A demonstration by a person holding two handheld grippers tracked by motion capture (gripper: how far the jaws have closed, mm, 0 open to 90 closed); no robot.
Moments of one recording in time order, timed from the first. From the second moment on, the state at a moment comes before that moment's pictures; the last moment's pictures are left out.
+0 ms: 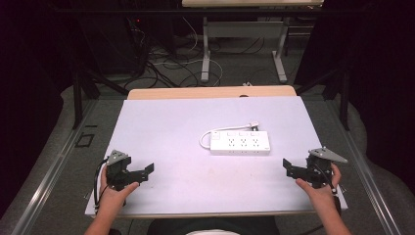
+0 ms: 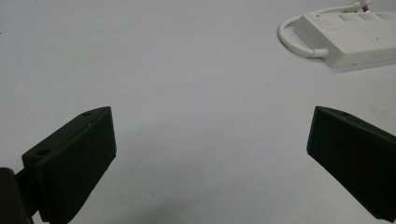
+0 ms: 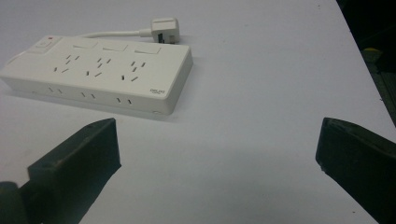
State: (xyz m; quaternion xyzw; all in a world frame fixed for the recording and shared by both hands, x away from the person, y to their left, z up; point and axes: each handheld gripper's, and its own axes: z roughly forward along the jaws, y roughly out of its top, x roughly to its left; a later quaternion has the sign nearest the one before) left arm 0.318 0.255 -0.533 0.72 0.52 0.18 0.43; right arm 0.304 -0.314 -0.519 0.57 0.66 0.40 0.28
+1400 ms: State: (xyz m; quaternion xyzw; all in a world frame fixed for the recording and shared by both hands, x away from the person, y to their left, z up) left arm 0.322 0.164 -0.479 0.75 0.46 0.15 0.45; right arm 0.301 -0.299 -0.516 0.55 0.67 0.40 0.29
